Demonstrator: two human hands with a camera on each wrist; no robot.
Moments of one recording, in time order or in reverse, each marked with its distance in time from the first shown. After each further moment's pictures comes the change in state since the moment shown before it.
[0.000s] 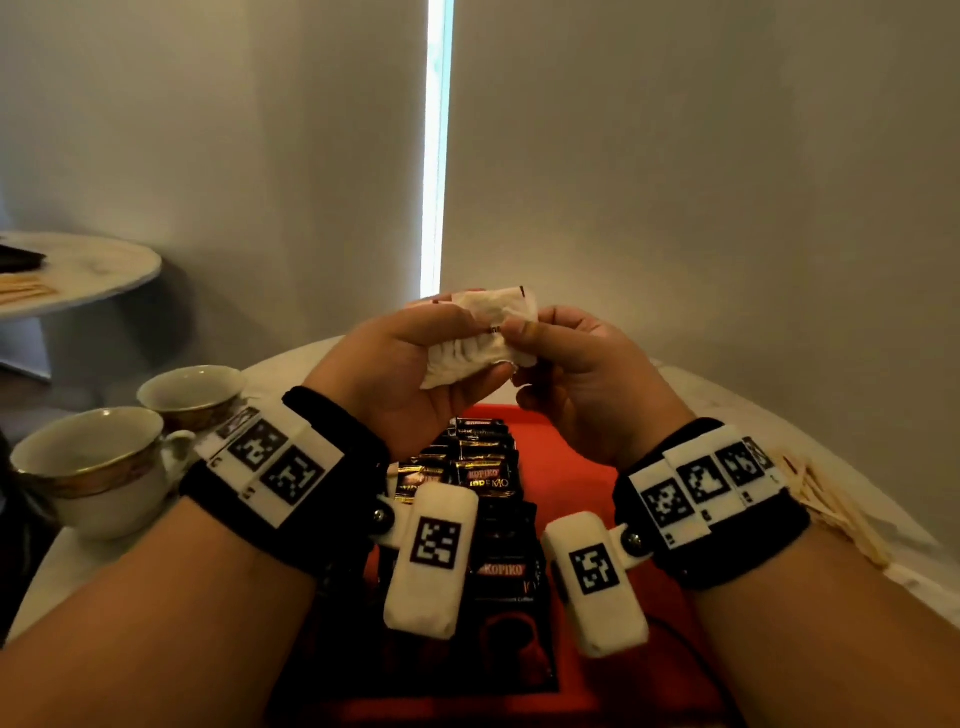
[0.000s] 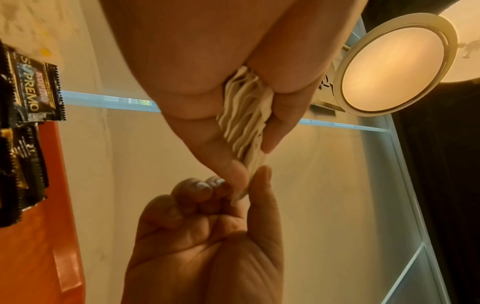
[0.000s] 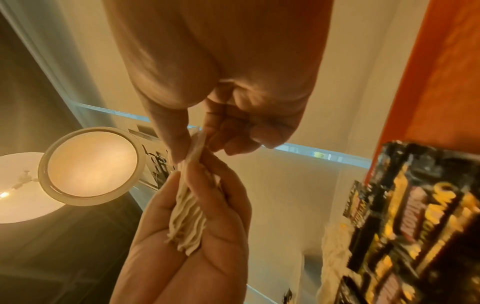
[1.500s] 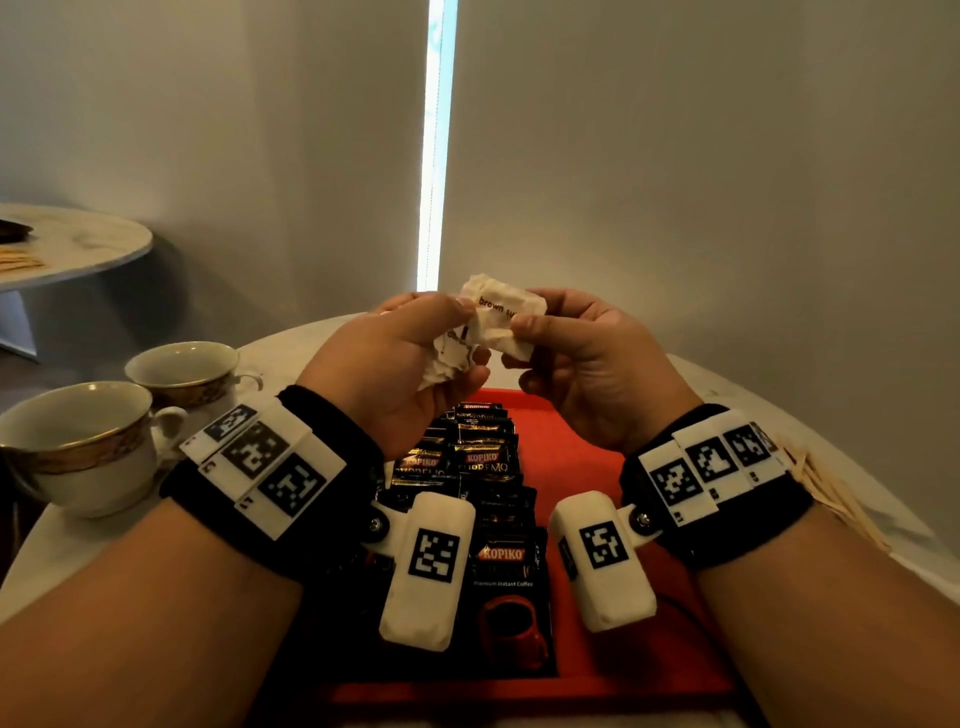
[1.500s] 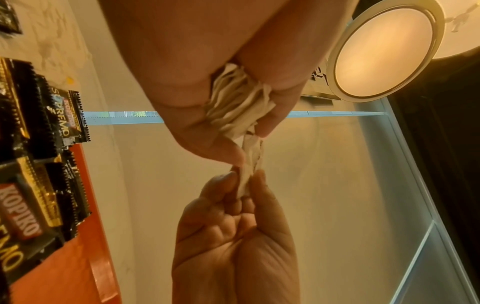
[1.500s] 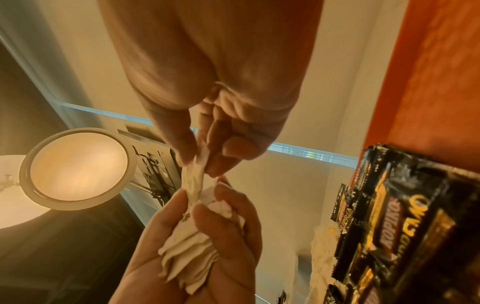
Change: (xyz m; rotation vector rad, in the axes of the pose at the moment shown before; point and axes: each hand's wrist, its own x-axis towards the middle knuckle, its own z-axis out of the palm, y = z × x) left_hand -0.002 -0.014 -0.010 0.131 0.302 -0.020; right_hand 0.000 0.005 -0.001 0.047 0.033 -0.038
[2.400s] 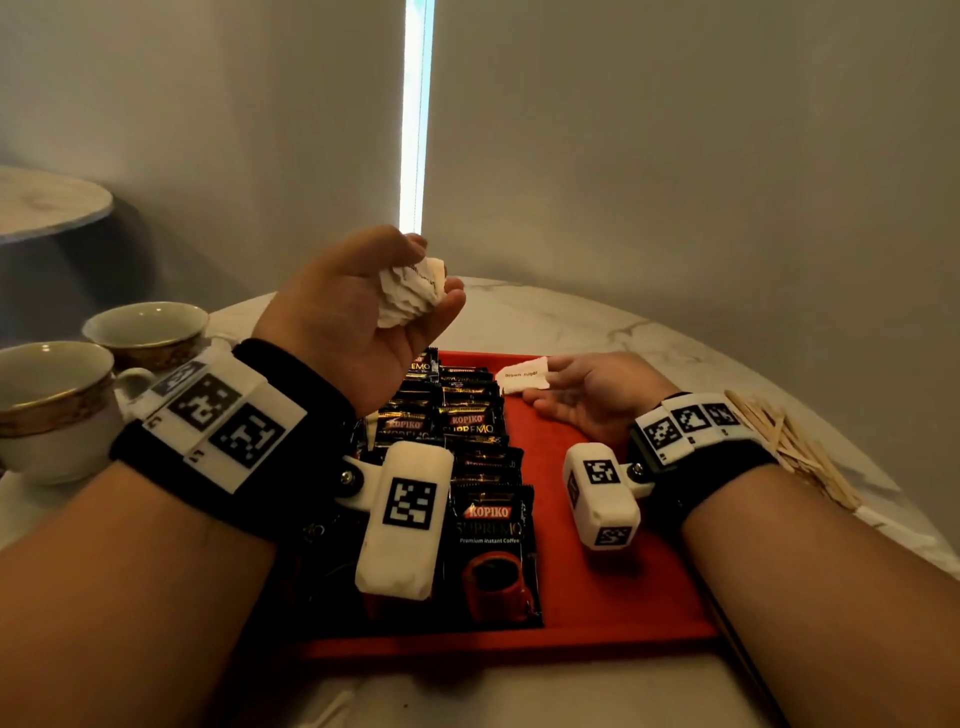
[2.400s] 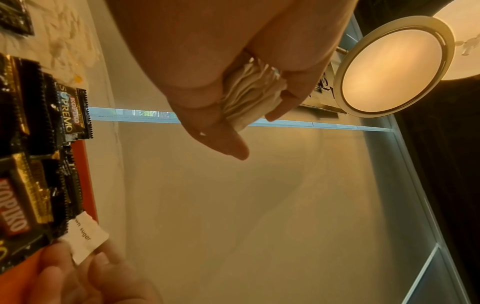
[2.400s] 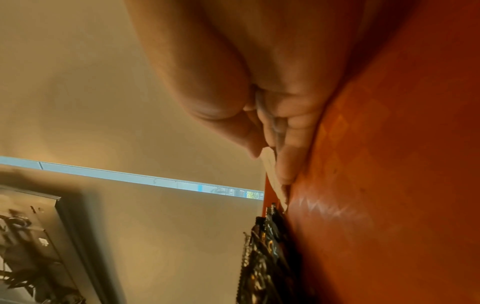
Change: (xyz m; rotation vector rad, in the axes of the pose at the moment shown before) left_hand -0.004 0.006 -0.002 -0.231 0.006 0.037; right_hand 0.025 0.062 -0.072 -0.089 0.278 0.501
